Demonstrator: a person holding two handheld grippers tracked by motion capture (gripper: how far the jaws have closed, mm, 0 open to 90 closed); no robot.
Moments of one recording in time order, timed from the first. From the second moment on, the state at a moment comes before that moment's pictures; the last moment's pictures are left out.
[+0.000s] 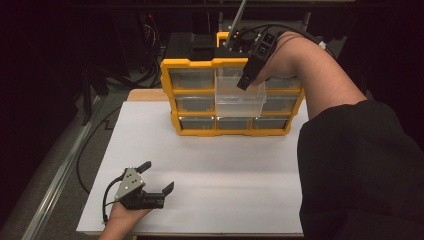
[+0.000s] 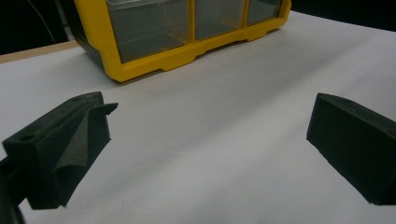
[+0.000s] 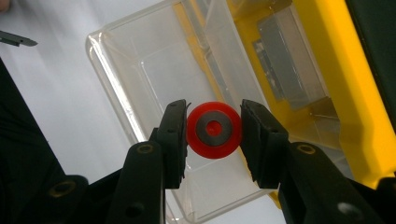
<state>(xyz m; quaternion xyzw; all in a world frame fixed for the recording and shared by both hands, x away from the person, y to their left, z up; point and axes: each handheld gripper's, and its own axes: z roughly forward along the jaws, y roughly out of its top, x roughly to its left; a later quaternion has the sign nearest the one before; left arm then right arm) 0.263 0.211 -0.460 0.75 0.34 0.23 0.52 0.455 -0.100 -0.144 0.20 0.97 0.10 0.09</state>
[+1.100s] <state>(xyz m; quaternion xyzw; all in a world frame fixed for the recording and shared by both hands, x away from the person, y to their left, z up) 0.263 0.211 -0.460 0.75 0.34 0.23 0.52 0.455 -0.099 -0.137 0.22 0.96 0.12 0.11</state>
